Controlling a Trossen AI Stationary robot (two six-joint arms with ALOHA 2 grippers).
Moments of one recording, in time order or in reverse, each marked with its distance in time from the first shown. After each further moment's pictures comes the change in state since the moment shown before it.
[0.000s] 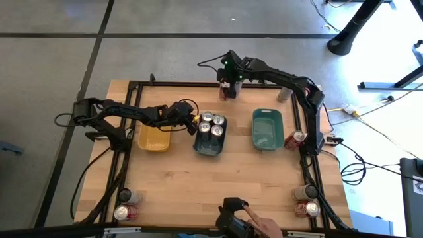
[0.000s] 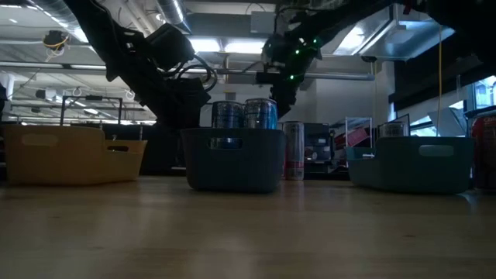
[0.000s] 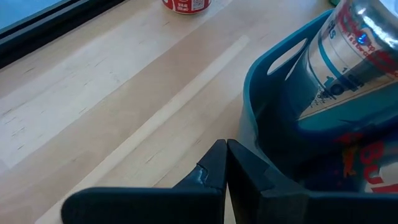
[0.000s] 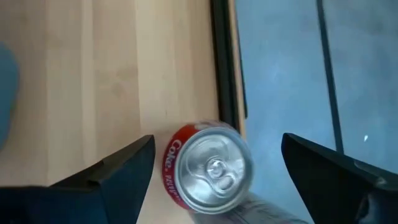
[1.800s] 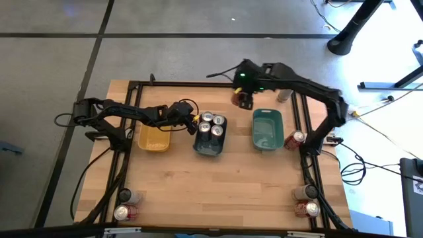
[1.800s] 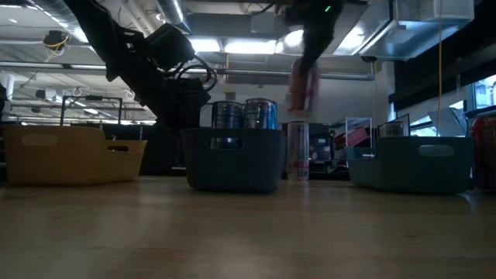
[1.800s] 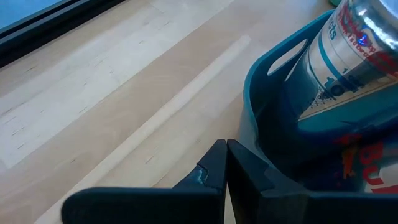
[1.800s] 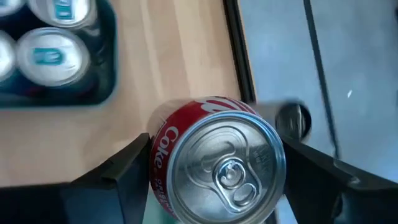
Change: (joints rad) left arm 0.000 0.000 0.000 0.004 0.000 -0.003; right arm 0.203 -0.370 -0.002 -0.433 0.186 0.319
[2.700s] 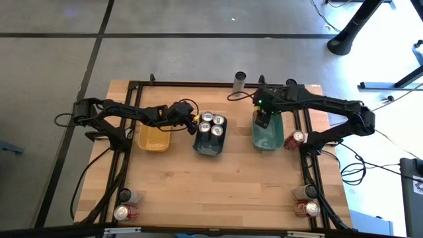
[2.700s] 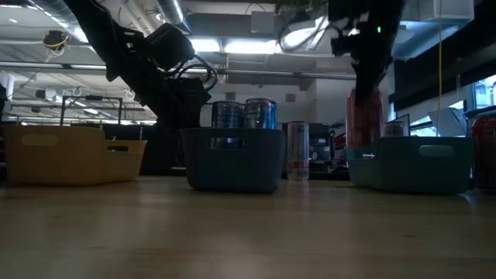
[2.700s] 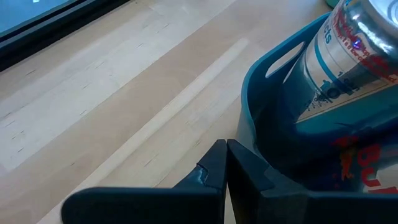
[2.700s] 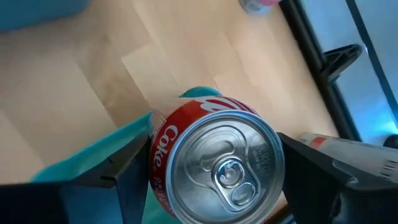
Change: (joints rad) left arm 0.000 0.000 0.000 0.005 0.000 0.008; right arm 0.073 -0.311 -0.610 0.092 0.084 0.421
